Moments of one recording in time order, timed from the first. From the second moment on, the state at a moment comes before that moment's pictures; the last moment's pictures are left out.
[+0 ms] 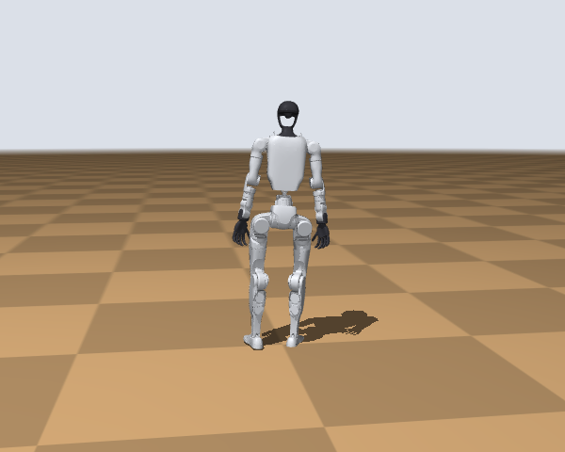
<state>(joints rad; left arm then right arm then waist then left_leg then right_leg) 0.00 0.16 -0.06 1.51 0.96 0.04 -0.01 0.00 -0.17 0.09 1.55 -0.68 -0.01 0.05 -0.09 -0.02 -0.07 -0.14 0.00 0.18 0.03 -0.04 0.03 -0.16 -0.11 -0.46 0.05 -0.05 -0.06</state>
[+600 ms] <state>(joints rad) 0.01 0.10 -0.18 1.59 0.88 0.02 -0.07 -0.02 -0.11 0.06 1.63 -0.61 0.04 0.09 -0.11 -0.02 -0.12 -0.07 0.03 0.21 0.04 -0.05 0.01 -0.11 -0.08 -0.43 0.04 -0.04 -0.06</state>
